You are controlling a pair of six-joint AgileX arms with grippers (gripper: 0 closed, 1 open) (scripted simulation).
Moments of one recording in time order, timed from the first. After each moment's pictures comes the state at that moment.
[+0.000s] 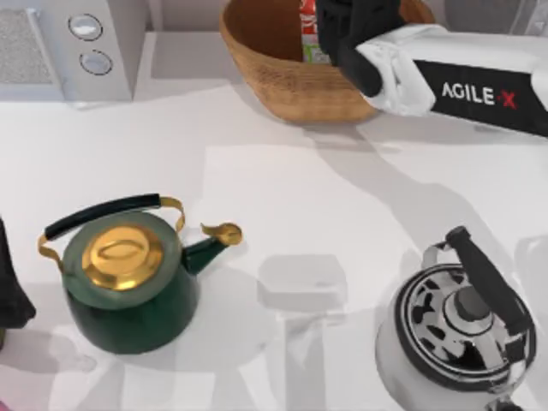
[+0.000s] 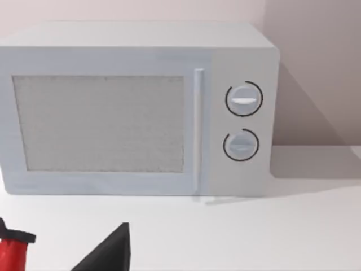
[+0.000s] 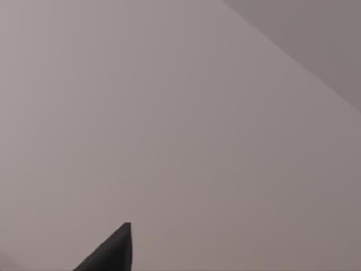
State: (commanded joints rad) left arm 0.00 0.00 0.00 0.00 0.00 0.00; right arm 0.53 2.30 1.77 0.53 0.56 0.02
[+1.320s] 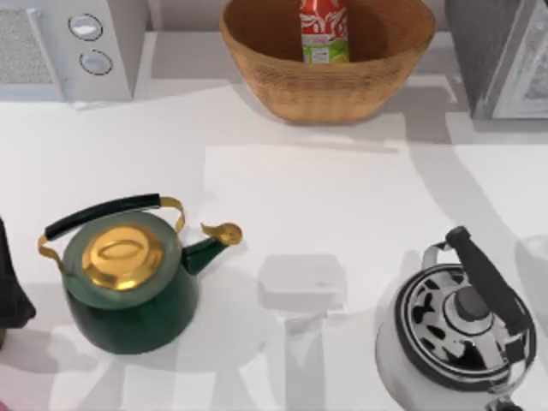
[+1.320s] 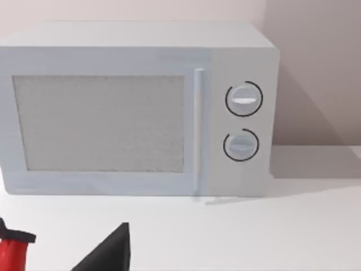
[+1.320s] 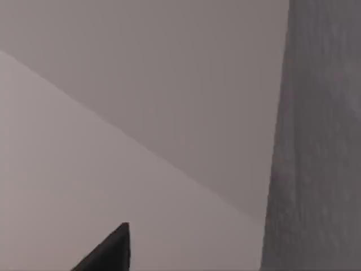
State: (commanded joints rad) left arm 0.00 0.00 0.00 0.00 0.00 0.00; right arm 0.36 1.55 1.18 0.35 0.37 0.01
